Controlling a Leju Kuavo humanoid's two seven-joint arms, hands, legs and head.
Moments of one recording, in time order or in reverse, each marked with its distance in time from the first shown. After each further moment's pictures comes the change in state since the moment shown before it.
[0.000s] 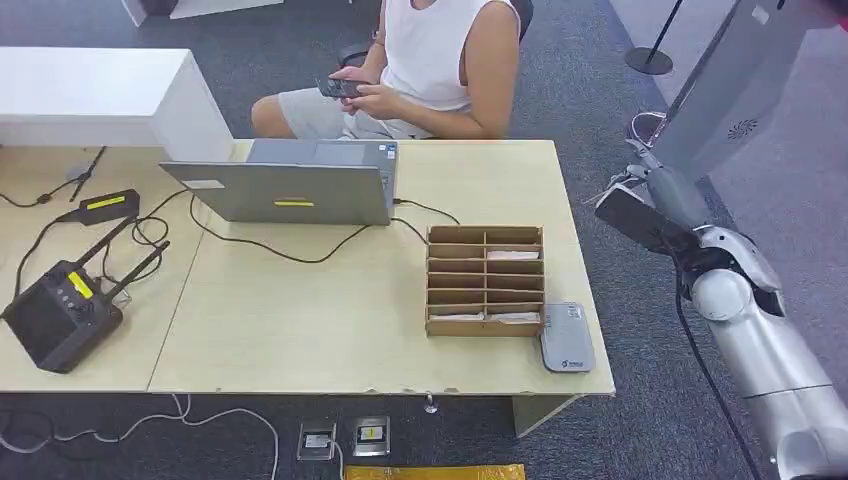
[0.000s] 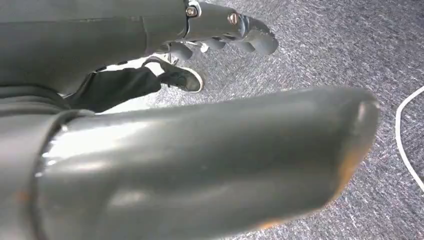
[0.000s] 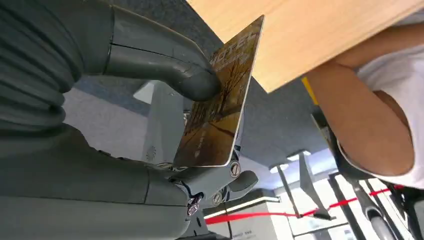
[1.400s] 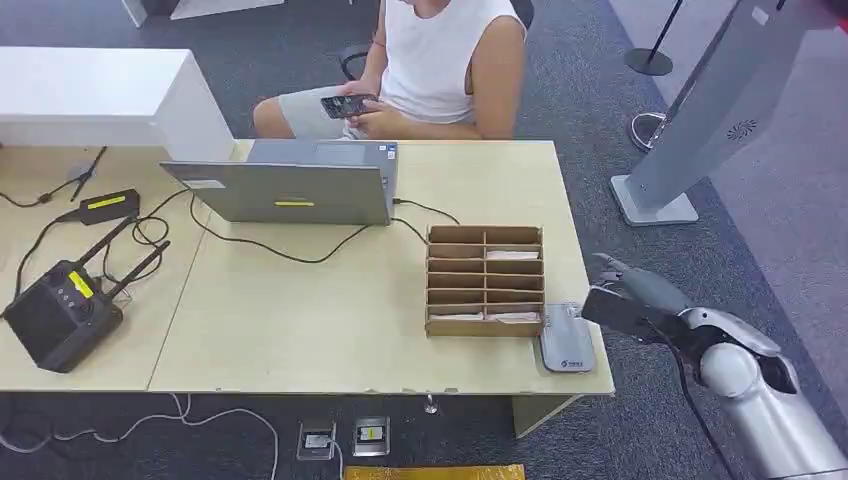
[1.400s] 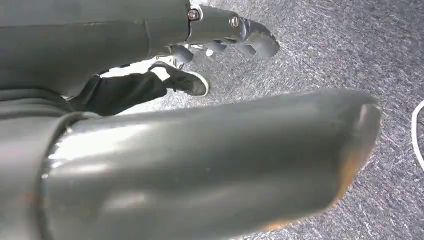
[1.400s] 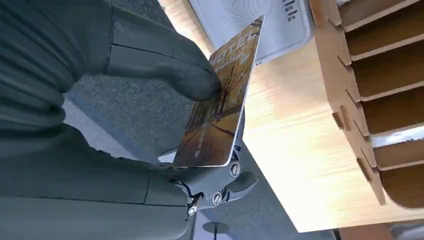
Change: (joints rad) left arm -0.003 0.023 0.006 0.001 -0.014 -0.036 0.001; right arm 0.290 -0.021 -0.113 -0.171 0.071 0.350 0.015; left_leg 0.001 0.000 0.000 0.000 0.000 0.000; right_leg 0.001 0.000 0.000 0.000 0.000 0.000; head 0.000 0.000
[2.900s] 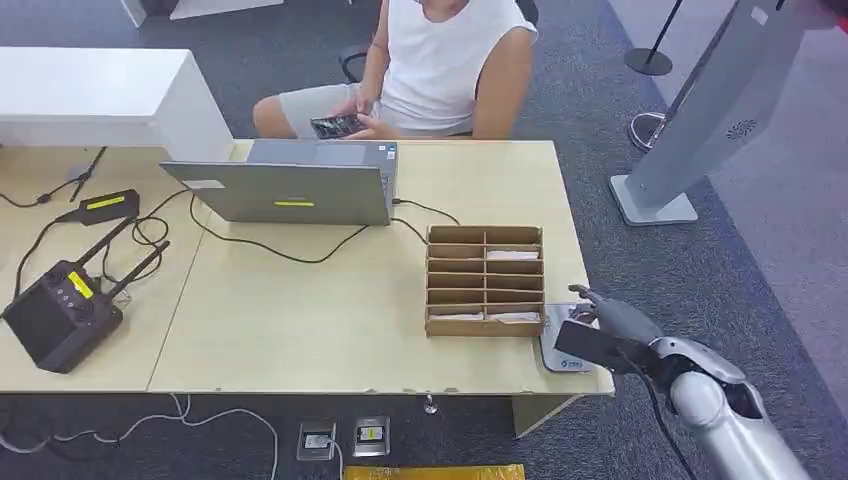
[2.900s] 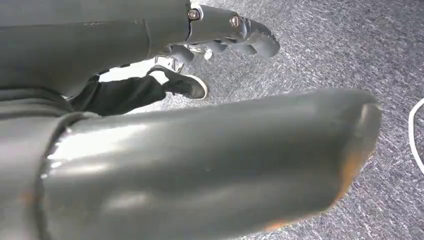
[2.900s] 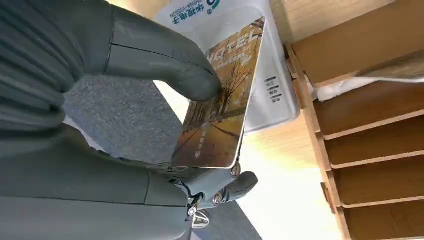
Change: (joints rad) left arm -0.005 -0.001 0.000 0.000 -0.017 -0.004 0.002; right arm 0.084 0.054 0.042 -0.003 0.039 -0.034 0.016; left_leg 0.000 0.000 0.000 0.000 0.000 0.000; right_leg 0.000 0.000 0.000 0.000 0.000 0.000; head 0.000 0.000
